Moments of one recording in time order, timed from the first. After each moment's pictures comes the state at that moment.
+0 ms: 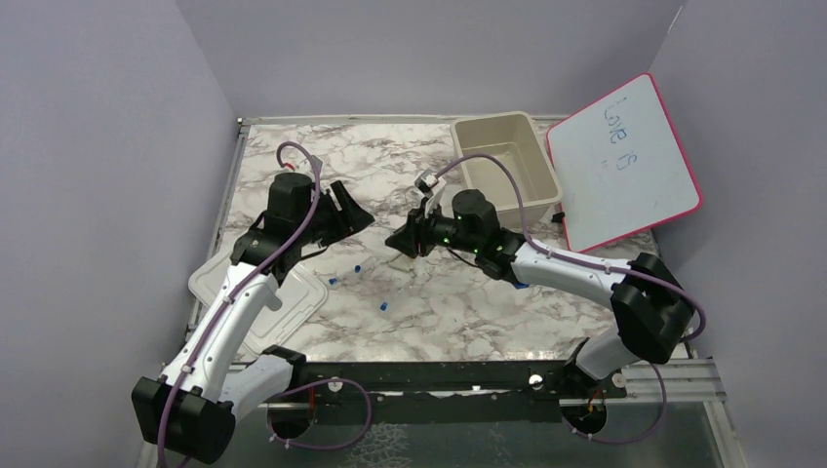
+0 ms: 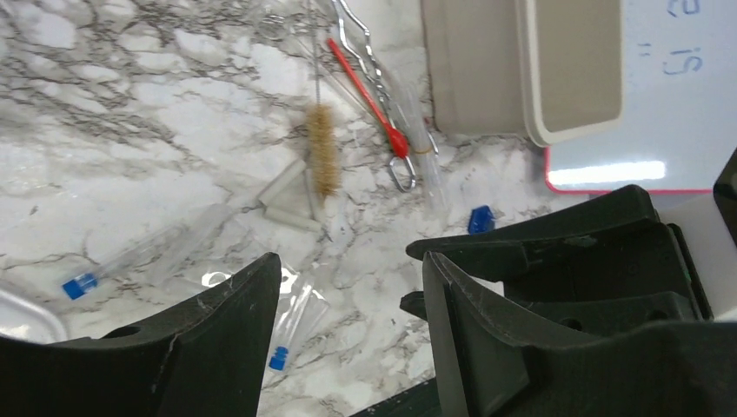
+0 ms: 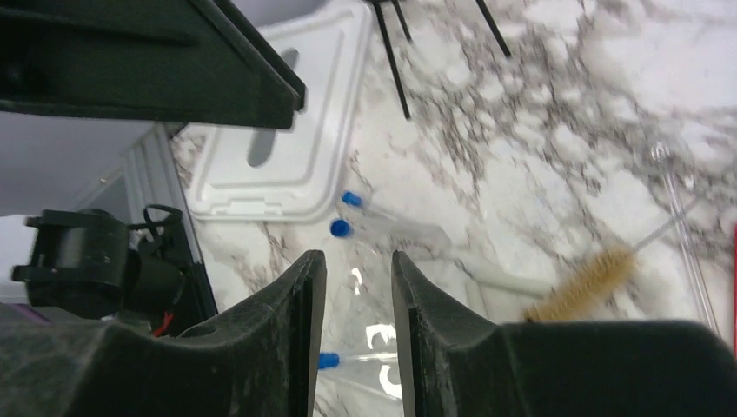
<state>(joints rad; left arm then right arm) -0.31 1.00 0.96 -0.51 0.25 -0.69 0.85 1.52 0.93 0.40 -0.32 0.33</state>
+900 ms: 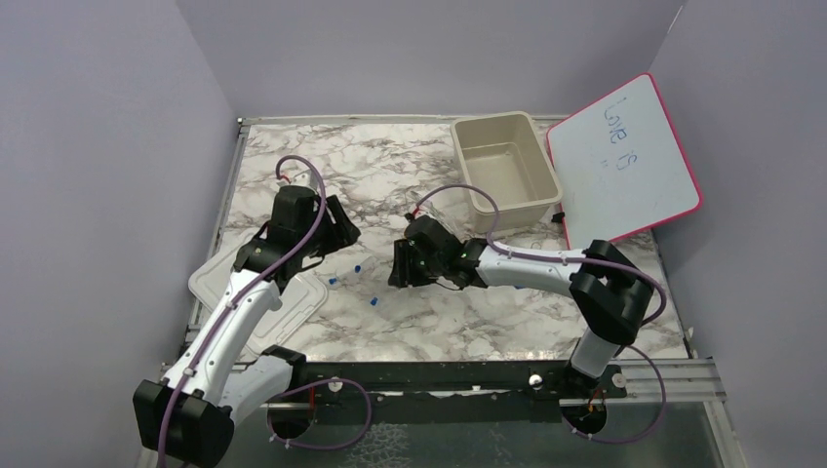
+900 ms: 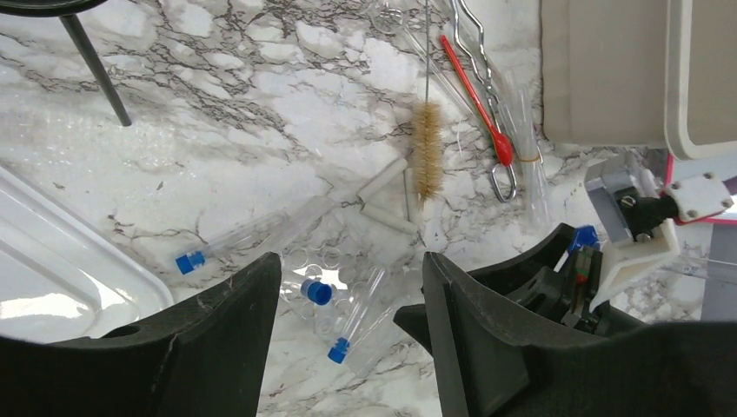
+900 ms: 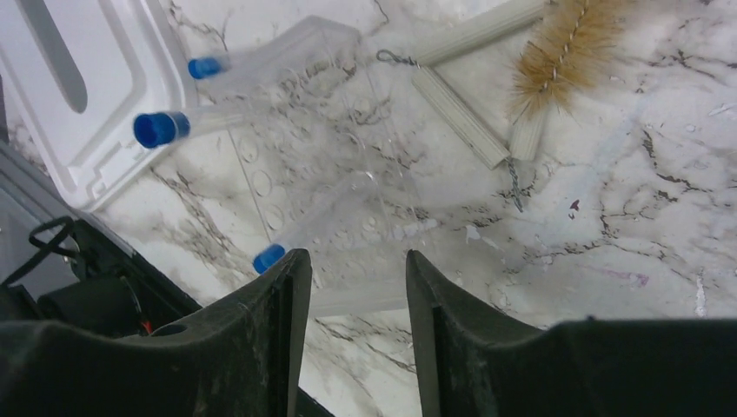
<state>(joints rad) -0.31 0.97 0.86 -0.55 0.06 -0.60 0.98 1.72 1.05 -0.13 -0.04 0.73</state>
